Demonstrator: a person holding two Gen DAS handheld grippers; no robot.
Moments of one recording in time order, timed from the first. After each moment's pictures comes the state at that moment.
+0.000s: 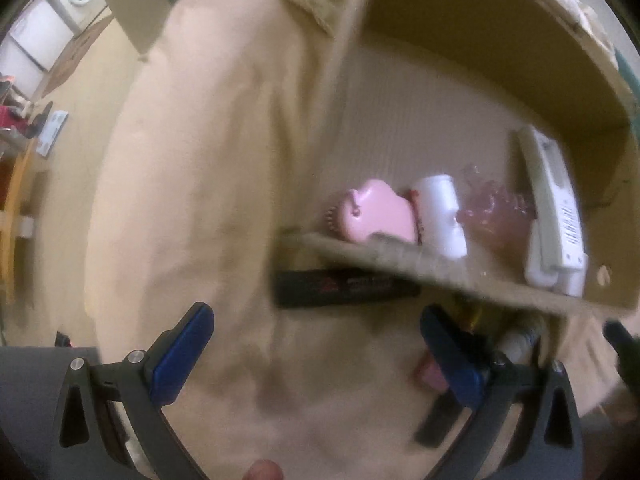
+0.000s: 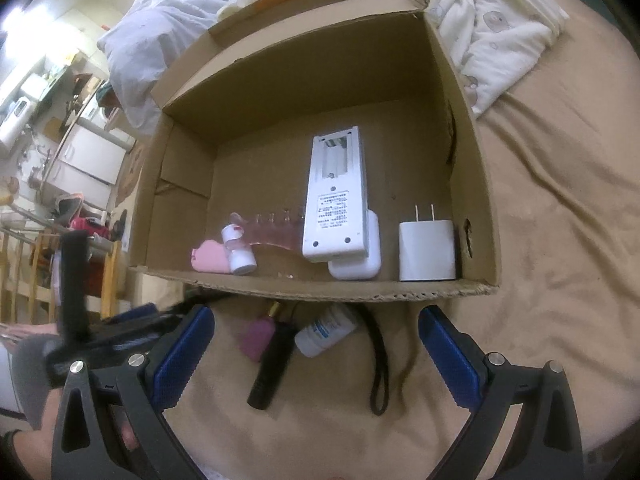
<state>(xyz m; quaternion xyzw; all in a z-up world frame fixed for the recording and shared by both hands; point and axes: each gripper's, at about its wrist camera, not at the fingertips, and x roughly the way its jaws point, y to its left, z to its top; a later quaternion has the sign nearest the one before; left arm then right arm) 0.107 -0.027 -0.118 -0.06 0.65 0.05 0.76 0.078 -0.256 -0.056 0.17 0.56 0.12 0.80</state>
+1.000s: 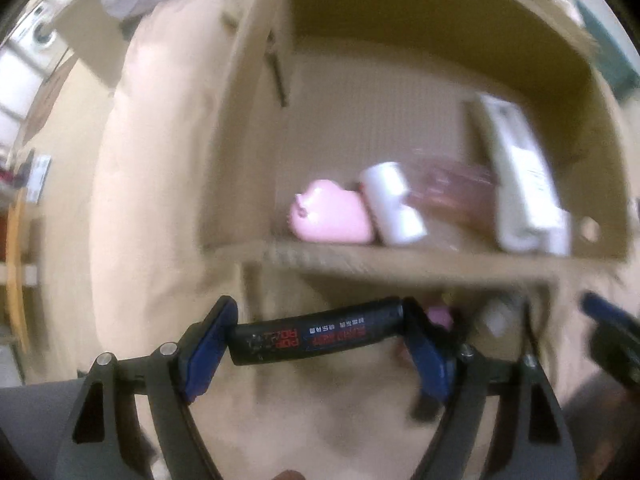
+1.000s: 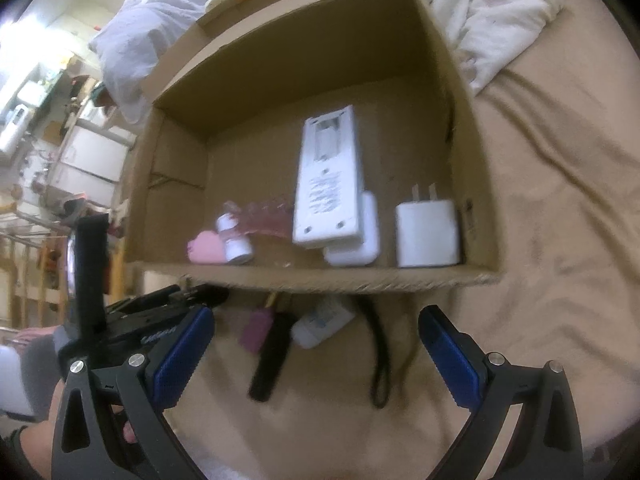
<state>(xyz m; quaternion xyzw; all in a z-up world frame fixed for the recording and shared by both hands) 0.093 -0.048 -0.086 0.01 0.65 -0.03 0.76 0.080 -0.261 -0.070 0.20 0.59 0.14 0.77</state>
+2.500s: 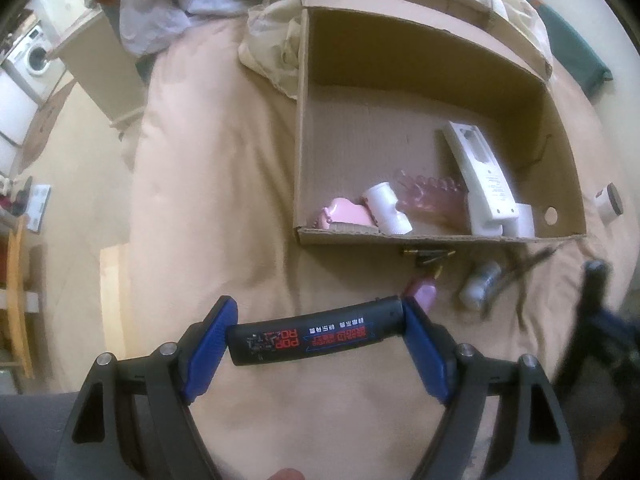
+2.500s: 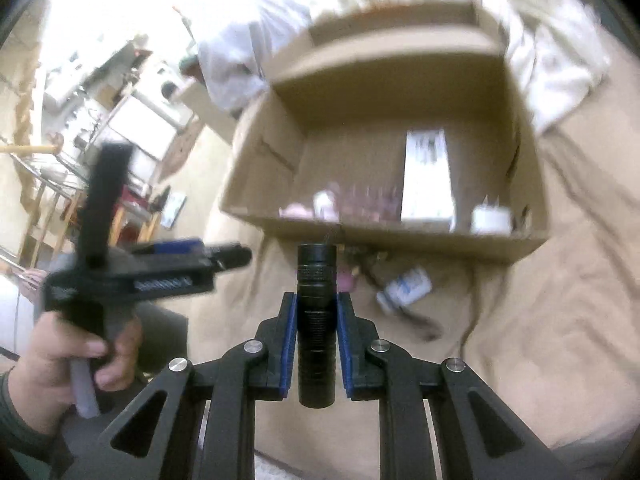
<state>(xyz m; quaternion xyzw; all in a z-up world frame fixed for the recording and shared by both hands) 0.073 -0.017 -0.042 0.01 0.61 -0.05 0.79 0.007 -0.226 -0.015 0.14 0.51 0.22 0.82</state>
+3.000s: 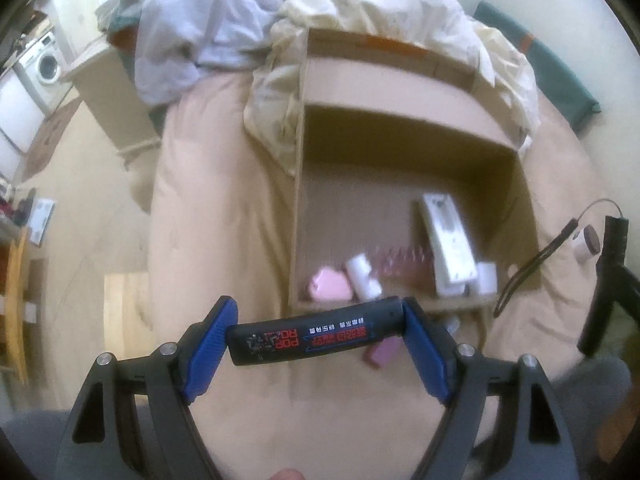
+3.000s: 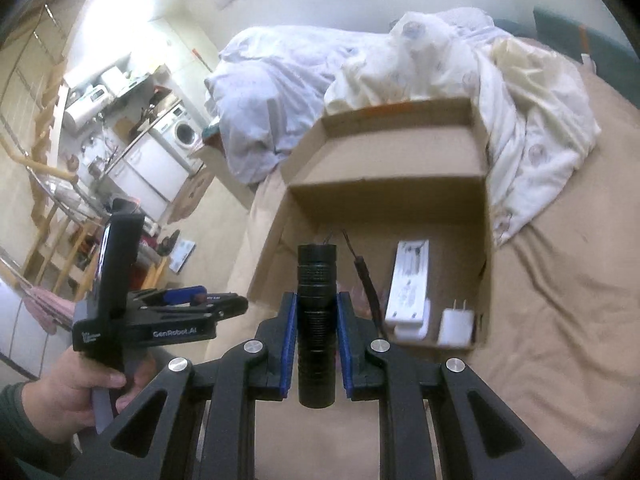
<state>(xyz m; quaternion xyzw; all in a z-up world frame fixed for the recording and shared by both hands) 0.092 -0.024 0.025 -0.01 0.56 -0.05 0.83 0.041 -0.255 0.071 0.14 0.42 0.22 0.87</state>
